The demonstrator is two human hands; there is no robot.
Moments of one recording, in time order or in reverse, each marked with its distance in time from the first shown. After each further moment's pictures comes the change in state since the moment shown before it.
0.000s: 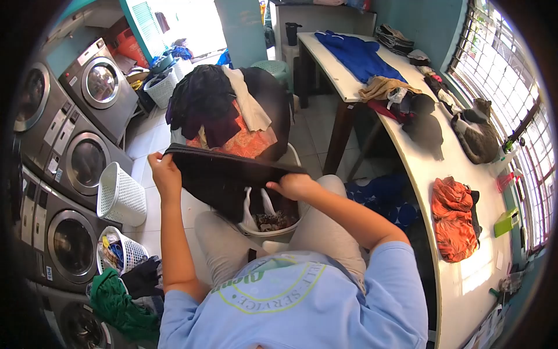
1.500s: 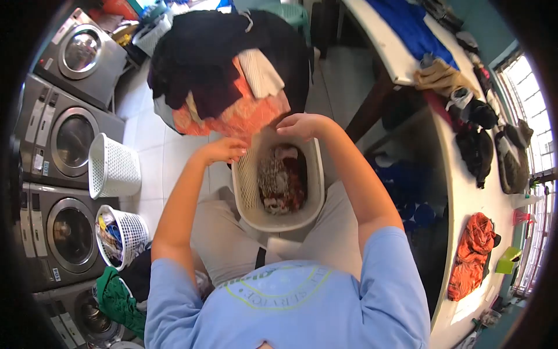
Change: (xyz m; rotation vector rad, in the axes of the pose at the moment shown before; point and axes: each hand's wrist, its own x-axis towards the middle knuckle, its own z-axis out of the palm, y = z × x) left_hand -0.010 -0.041 0.249 -0.567 -1.620 -0.386; right_hand 0.177 0.107 -0.036 0.694 -0.365 0.083
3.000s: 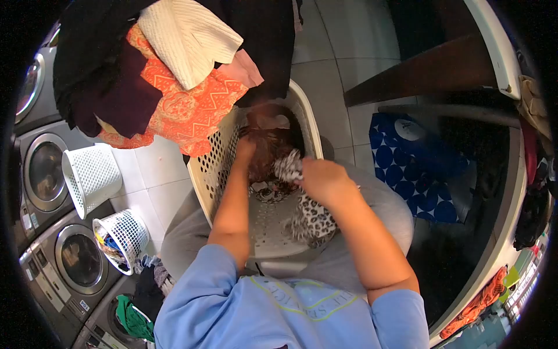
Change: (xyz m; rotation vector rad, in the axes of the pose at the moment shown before) left_hand 0.290 -0.228 0.166 0.018 0.556 -0.196; right_hand 0.038 0.125 0.045 -0.312 0.037 0.303
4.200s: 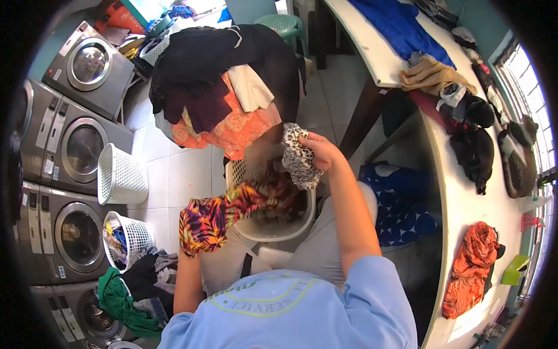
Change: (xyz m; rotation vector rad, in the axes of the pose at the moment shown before) left_hand -0.387 0.098 -0.277 -1.417 -0.292 0.371; right_hand -0.063 0.007 -0.035 1.593 0.014 -0.544
